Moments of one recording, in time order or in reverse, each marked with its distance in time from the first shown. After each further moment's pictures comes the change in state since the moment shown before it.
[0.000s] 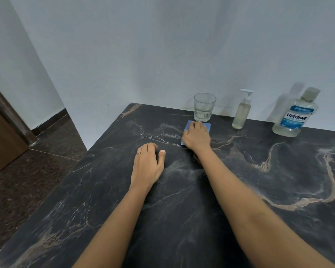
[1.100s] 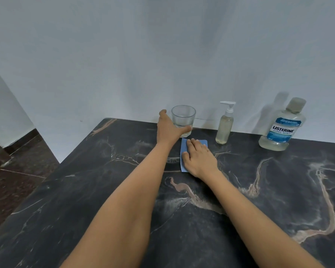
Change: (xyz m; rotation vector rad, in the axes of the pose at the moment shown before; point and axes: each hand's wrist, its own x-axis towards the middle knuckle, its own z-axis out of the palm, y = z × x) left_hand 0.179 0.108 0.106 -0.466 -0.105 -0.132; right_hand -0.002 0.078 -0.003 0.068 -0.003 -0.096
